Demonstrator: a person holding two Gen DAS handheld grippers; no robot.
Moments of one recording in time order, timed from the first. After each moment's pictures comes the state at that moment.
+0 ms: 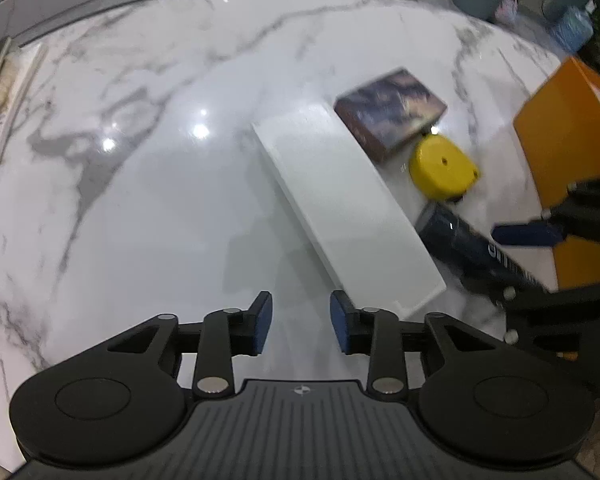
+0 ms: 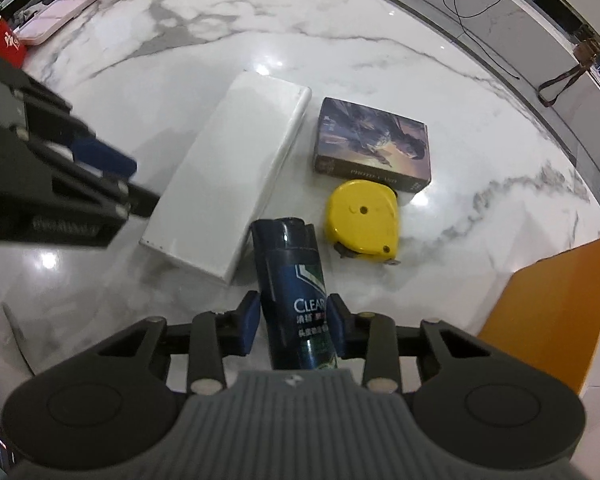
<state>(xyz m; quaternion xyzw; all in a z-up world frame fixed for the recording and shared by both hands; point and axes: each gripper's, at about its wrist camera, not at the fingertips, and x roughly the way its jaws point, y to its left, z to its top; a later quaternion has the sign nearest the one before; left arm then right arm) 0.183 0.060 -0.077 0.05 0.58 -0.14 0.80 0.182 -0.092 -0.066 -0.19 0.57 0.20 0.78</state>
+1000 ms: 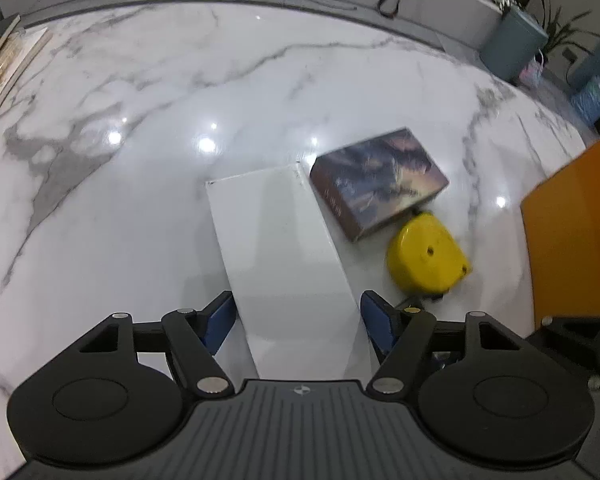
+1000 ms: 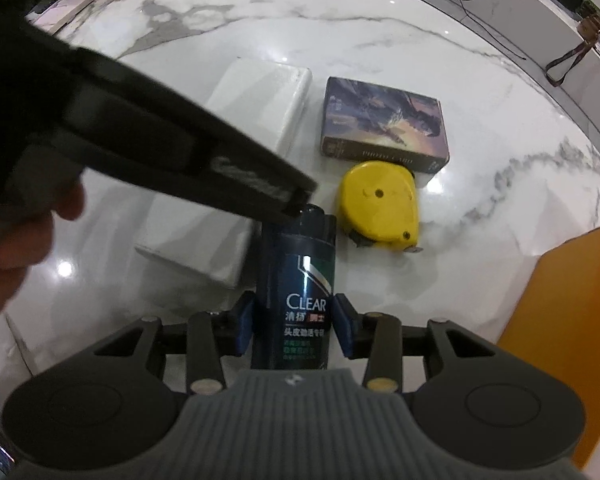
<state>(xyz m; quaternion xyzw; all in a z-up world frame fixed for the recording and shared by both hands) 0.214 0.028 -0.093 -0.03 0.56 -0.11 0.82 0.184 -0.094 -0.085 -0.15 0.58 0.21 0.77</state>
